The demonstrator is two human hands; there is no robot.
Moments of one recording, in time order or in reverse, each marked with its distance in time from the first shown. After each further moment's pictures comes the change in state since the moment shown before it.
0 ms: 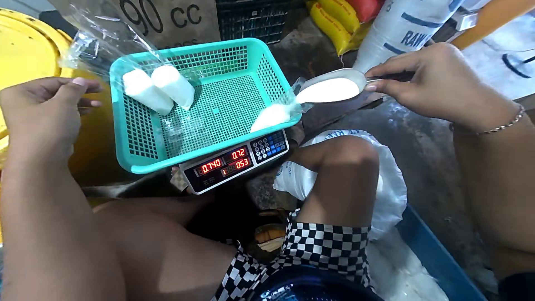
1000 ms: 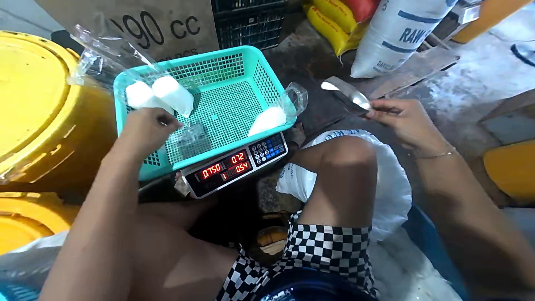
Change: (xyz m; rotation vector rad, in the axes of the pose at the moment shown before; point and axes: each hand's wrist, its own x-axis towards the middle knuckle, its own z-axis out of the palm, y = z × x) left_hand -0.034 0.066 0.083 0.529 -0.449 0.096; right_hand -0.062 0.064 0.077 0.698 0.177 0.432
